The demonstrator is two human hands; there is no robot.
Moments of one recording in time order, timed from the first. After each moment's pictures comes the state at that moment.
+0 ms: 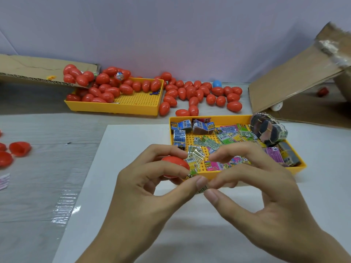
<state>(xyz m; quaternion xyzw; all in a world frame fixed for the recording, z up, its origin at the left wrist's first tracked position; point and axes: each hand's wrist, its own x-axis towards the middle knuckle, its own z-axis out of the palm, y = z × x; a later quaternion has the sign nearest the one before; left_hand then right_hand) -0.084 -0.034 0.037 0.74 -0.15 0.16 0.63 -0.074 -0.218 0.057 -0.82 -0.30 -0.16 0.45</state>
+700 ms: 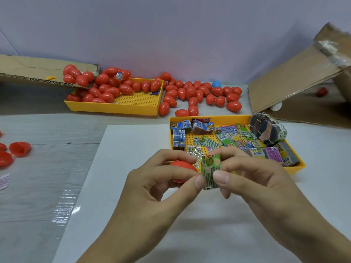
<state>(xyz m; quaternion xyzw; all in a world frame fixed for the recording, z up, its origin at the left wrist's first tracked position) -0.086 -0.038 0.039 0.70 -0.14 0.08 0.70 -0.065 -0.223 0.052 -0.69 -0.14 0.10 0.70</state>
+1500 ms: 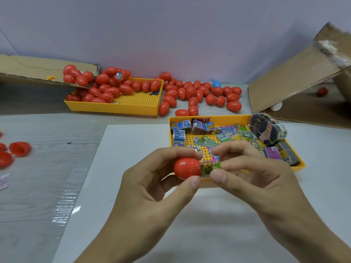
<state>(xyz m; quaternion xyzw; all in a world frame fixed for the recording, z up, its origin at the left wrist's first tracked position) -0.088 -0.038 0.038 0.65 -0.14 0.07 0.74 -0.066 -0.221 0.047 -0.71 -0.16 -0.01 0.69</state>
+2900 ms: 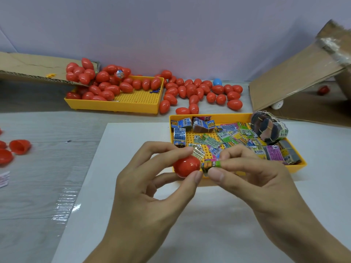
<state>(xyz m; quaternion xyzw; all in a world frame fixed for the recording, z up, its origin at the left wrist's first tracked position) -0.089 -0.041 0.034 0.71 -0.14 0.21 0.65 -0.070 -0.214 0.053 -0.69 -0.13 0.03 0.71</state>
